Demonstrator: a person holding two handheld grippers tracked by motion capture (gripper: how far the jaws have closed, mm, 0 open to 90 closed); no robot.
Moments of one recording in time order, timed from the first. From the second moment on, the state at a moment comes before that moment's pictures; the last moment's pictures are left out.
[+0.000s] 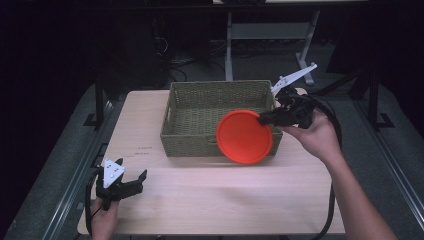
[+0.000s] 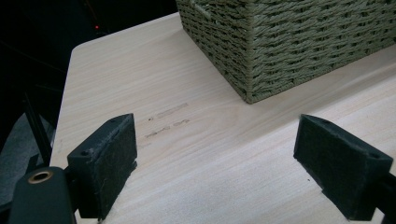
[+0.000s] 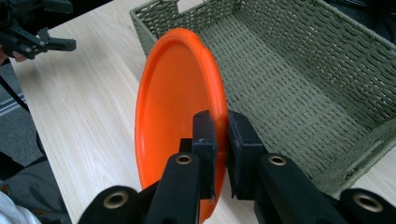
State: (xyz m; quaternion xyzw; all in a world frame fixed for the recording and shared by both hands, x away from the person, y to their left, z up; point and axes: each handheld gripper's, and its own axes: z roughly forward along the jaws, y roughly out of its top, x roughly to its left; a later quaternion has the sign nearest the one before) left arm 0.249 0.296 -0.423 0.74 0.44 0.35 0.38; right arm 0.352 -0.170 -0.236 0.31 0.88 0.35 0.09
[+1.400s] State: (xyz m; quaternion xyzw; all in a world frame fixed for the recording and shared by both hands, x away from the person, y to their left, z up) left arm 0.248 0.300 -0.422 0.73 0.44 0.35 0.38; right arm 0.395 -0.139 -0.207 0.32 0.87 0.35 0.09
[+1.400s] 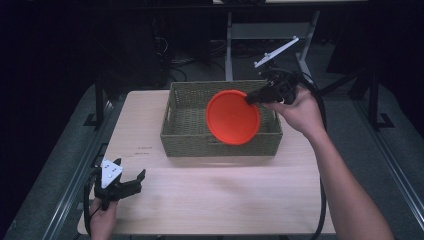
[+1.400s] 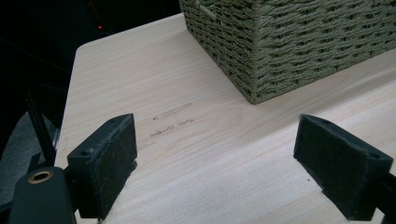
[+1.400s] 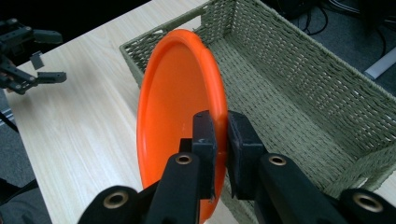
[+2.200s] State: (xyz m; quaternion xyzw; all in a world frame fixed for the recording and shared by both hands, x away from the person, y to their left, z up) left arm 0.250 0.300 -0.423 0.73 0.45 0.35 0.38; right arm 0.434 -0.137 -0.211 0.35 0.87 0.34 0.10
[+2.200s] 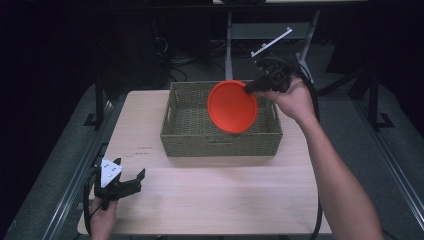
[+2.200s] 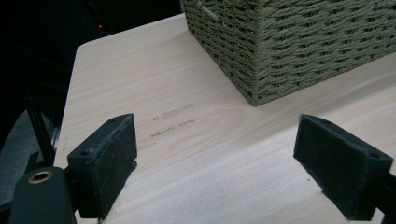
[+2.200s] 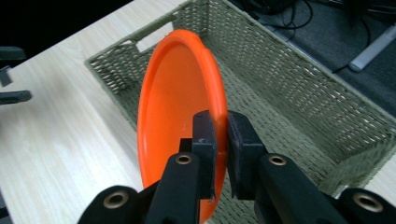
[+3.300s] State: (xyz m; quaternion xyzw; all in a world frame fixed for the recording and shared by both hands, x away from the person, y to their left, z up) left arm 0.249 0.300 -0.423 0.73 0.45 0.35 0.39; right arm 0.467 -0.138 -0.233 0.41 0.84 0.34 0.12
